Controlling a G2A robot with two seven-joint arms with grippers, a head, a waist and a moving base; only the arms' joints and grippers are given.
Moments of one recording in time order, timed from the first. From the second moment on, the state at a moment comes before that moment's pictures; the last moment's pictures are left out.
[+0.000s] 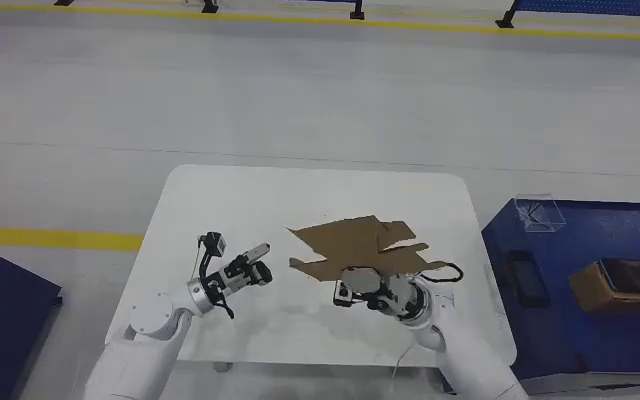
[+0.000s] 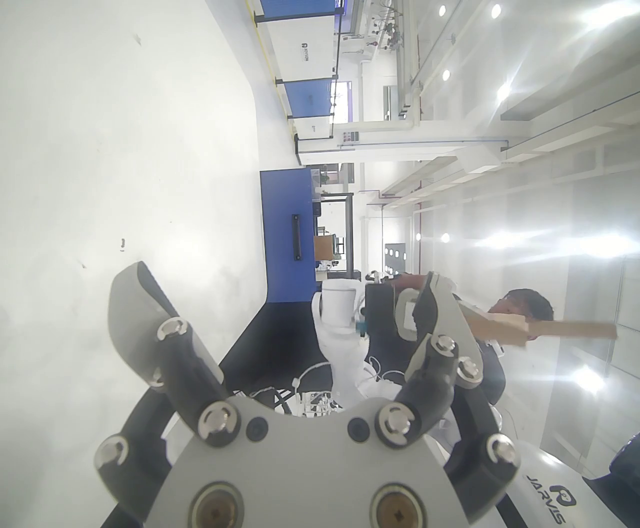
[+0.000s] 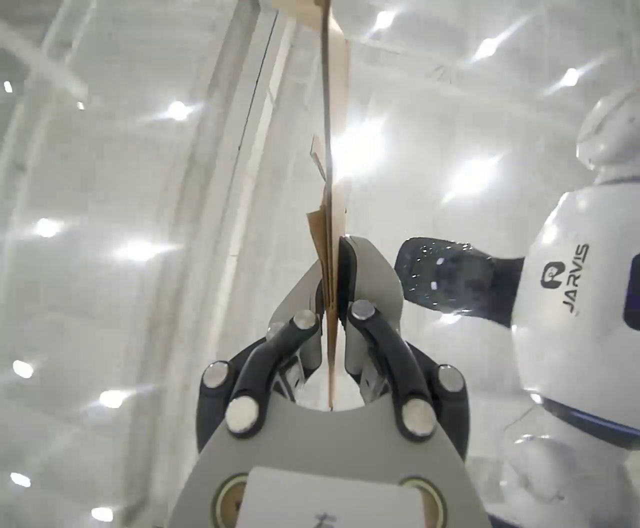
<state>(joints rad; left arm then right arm) 1.14 -1.20 -1.28 -1.27 -0.38 -0.26 -0.88 -1.19 -1.15 1.00 -1.58 1.98 0.94 0.88</state>
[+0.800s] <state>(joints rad) 1.14 -1.20 -1.28 -1.27 -0.38 -0.26 -0.88 -1.10 -1.10 0.94 -1.52 1.94 0.59 0.97</state>
